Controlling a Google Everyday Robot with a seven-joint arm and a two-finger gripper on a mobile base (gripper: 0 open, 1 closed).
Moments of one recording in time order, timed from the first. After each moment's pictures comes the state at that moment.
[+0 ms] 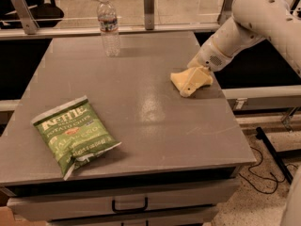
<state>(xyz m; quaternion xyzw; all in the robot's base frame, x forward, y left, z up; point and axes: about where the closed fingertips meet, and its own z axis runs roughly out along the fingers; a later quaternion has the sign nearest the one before) 0.649 -0.132 0.828 -0.57 0.77 0.13 0.23</state>
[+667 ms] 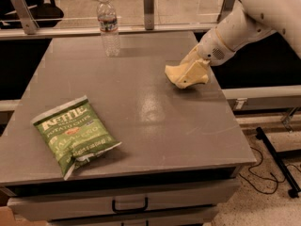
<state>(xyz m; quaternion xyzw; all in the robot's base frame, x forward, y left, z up) 0.631 -0.110 0.867 -0.59 0.74 0.17 0.27</state>
